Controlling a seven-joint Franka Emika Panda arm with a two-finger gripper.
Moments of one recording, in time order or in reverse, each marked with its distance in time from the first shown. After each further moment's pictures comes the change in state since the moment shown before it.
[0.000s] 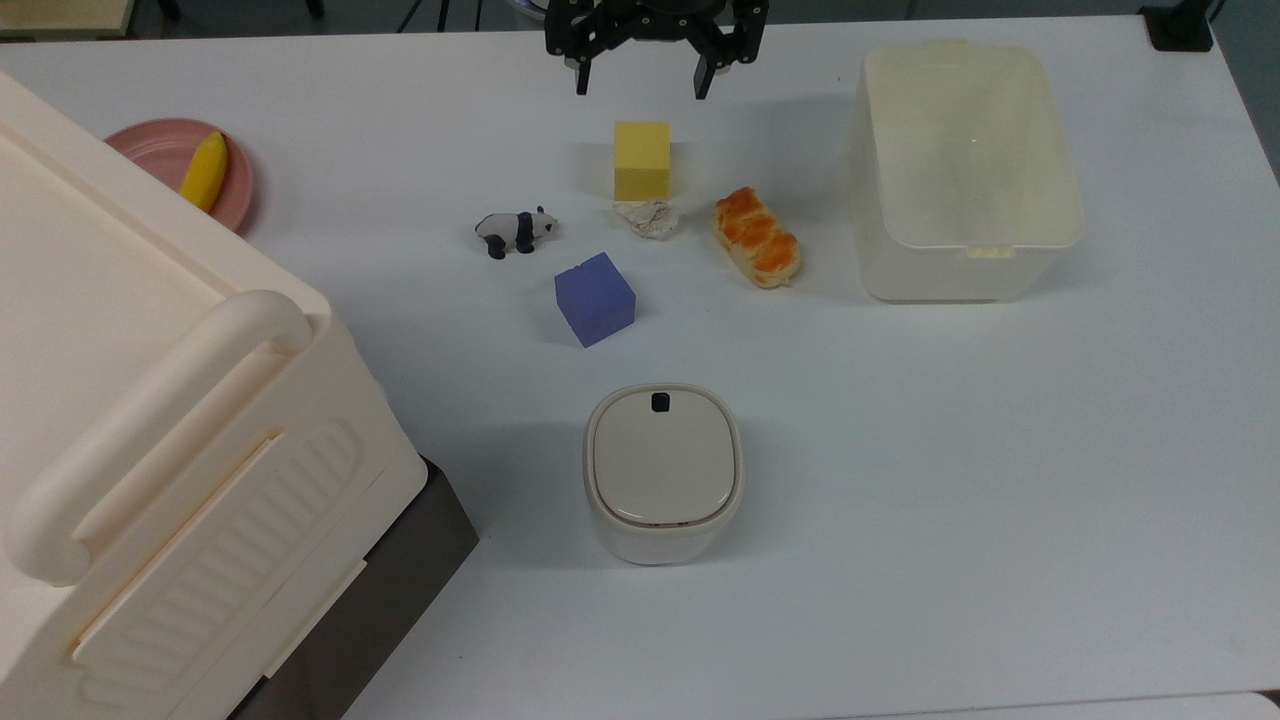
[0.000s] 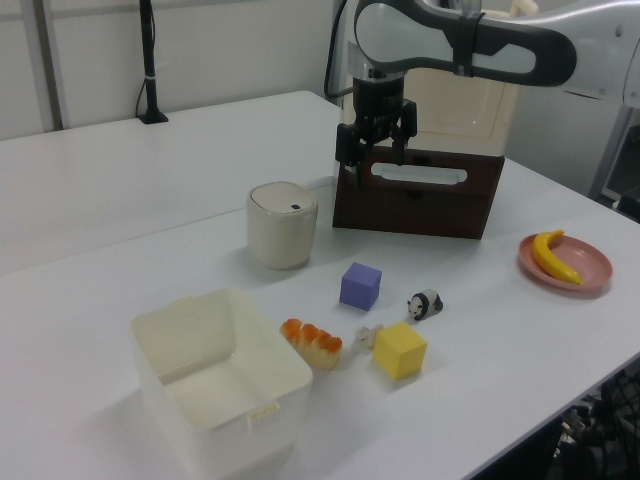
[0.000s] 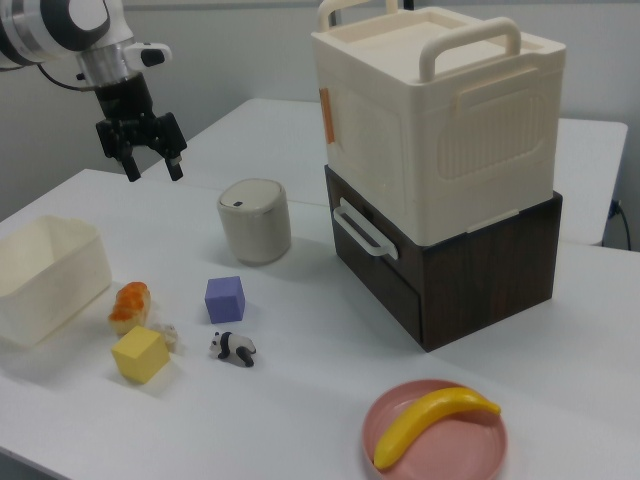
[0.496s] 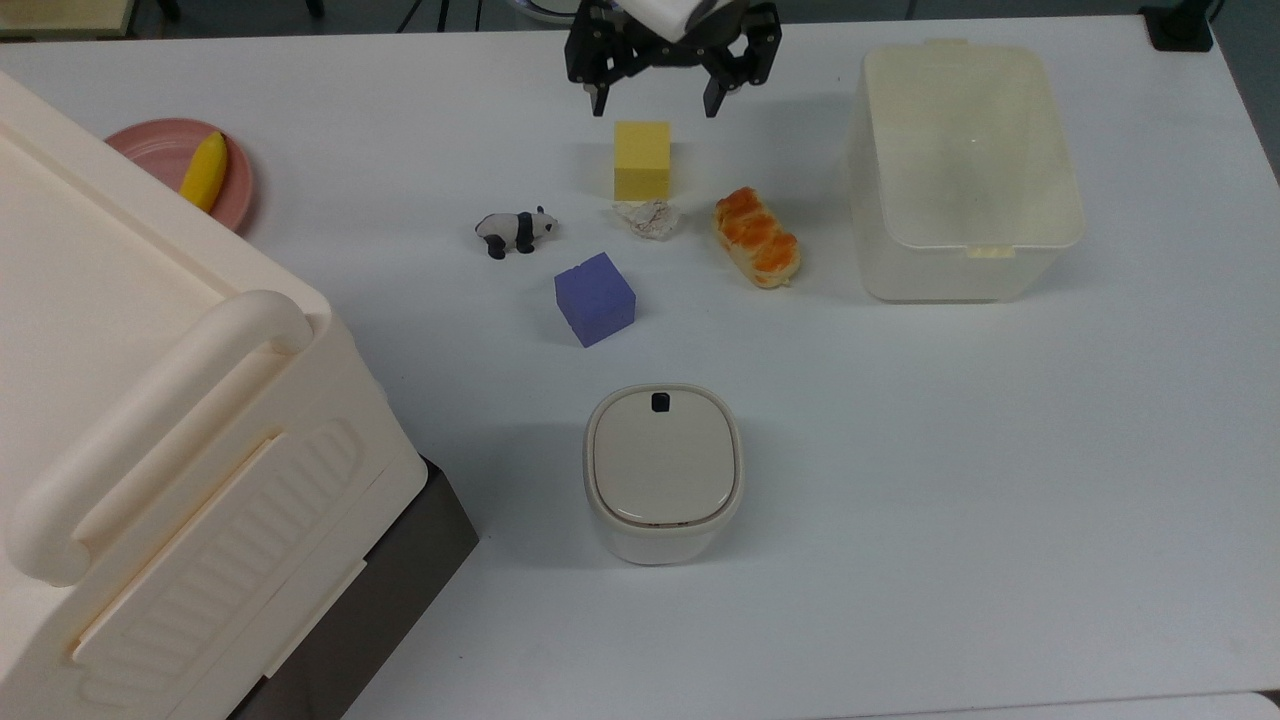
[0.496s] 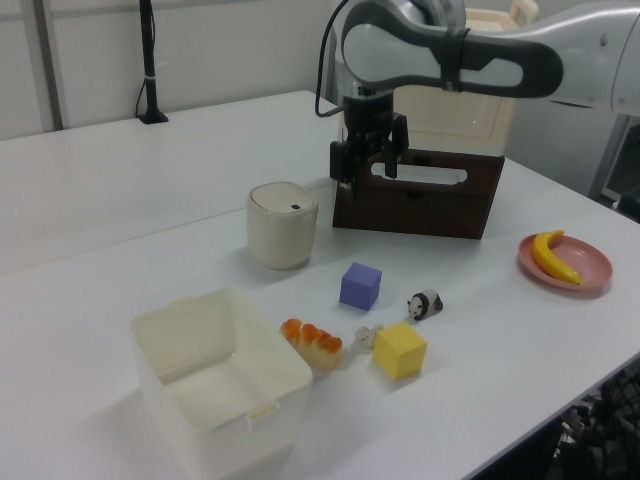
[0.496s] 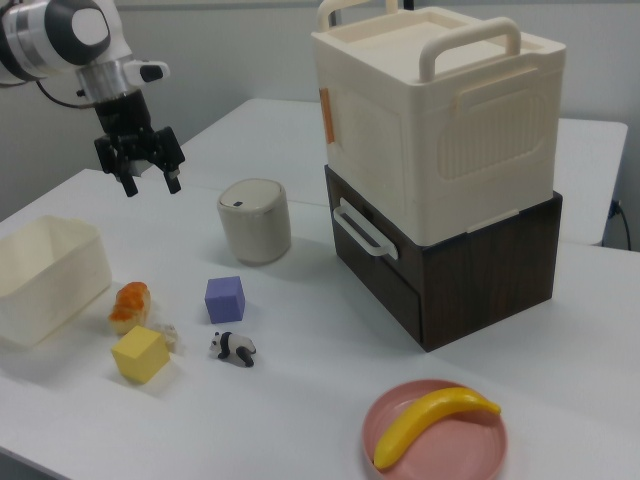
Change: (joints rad) arm 0.034 0.033 0.002 -0.022 -0.032 0.000 -0.009
